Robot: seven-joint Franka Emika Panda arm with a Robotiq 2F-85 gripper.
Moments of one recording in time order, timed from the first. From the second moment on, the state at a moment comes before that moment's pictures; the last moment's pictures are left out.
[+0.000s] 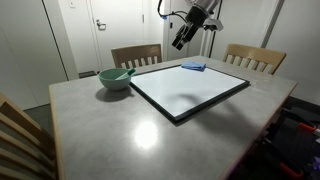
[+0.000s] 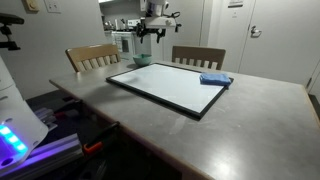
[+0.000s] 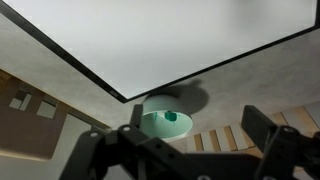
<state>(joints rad) 0.07 0.22 -0.03 -2.17 0.88 2.51 -1.68</state>
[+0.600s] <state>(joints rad) 0.02 0.37 0.10 -2.01 1.02 2.52 -1.73</state>
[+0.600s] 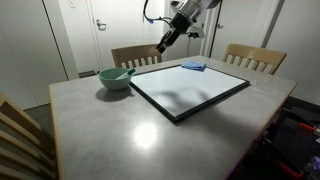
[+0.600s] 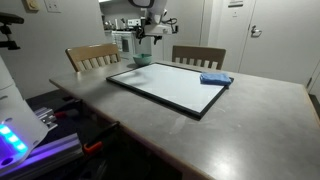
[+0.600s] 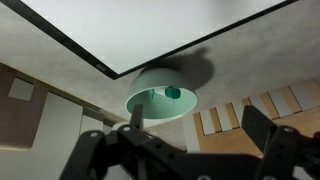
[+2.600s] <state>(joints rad) 0.08 0.46 0.12 -2.06 1.83 2.55 -2.51</state>
